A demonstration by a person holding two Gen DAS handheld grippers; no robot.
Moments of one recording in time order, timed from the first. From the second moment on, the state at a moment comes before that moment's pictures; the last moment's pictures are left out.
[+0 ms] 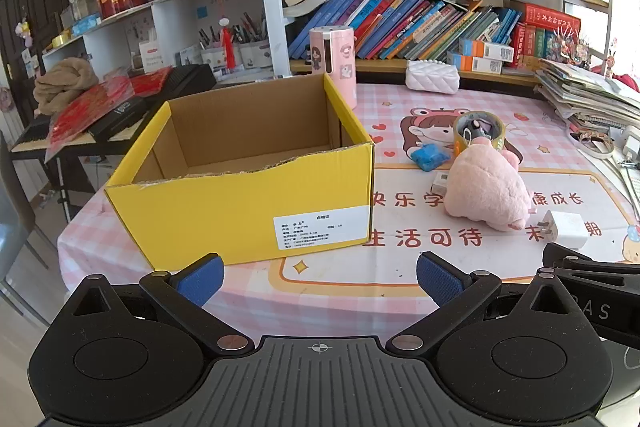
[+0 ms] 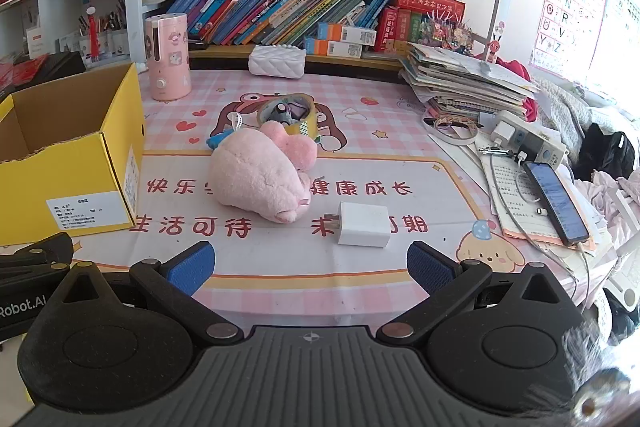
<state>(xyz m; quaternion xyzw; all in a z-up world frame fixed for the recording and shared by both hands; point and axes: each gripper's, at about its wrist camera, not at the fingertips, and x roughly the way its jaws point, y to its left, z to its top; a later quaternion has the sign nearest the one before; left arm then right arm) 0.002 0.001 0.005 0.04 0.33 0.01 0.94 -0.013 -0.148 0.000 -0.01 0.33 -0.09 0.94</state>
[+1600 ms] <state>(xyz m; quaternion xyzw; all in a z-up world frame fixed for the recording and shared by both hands) -0.003 -0.001 0.006 0.04 0.33 0.01 0.94 -0.016 -0.146 0.005 -0.01 0.32 -0.09 0.94</state>
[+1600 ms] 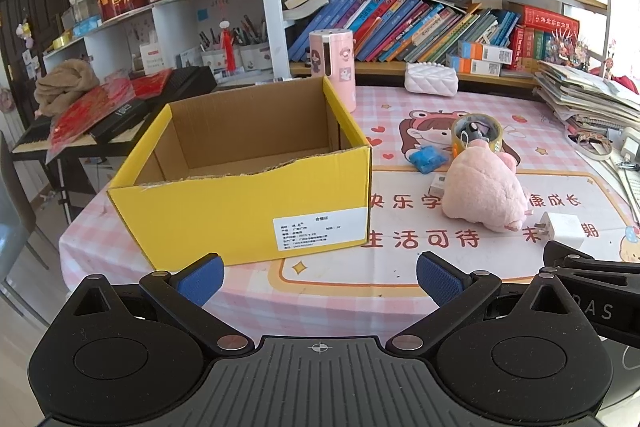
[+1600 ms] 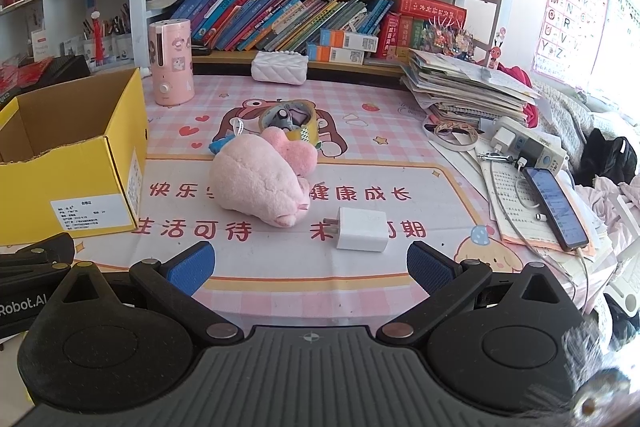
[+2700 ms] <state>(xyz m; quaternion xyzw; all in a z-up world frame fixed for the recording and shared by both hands) 0.000 0.004 0.007 0.03 0.33 0.02 0.94 -0.015 -0.146 0.005 -0.02 0.31 -0.08 0.95</state>
